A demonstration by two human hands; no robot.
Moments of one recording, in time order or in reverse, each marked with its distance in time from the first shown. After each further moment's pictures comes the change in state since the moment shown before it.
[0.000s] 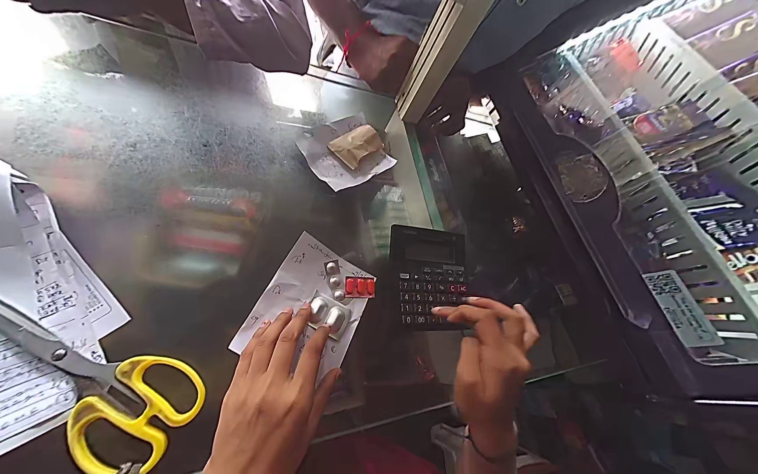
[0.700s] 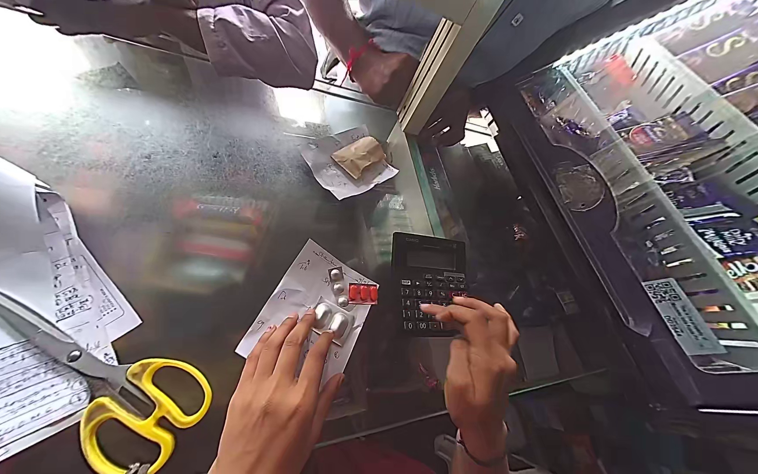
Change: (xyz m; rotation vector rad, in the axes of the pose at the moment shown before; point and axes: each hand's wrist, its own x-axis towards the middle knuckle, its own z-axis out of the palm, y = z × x) left_hand 0.000 0.000 0.001 0.015 0.014 0.007; right_hand 0.005 -0.012 0.010 0.071 -0.021 -0.016
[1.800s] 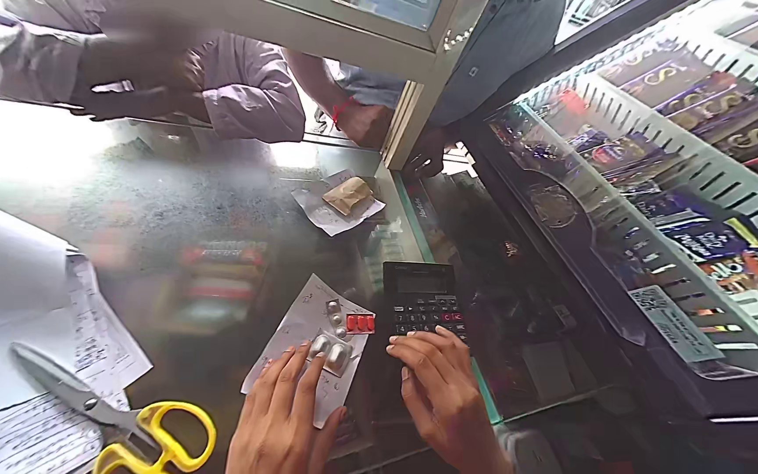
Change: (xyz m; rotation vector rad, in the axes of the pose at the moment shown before) left_hand 0.003 0.002 -0.008 -0.073 -0.001 -0.029; right_hand -0.003 -0.003 0.008 0.052 -0.092 -0.291
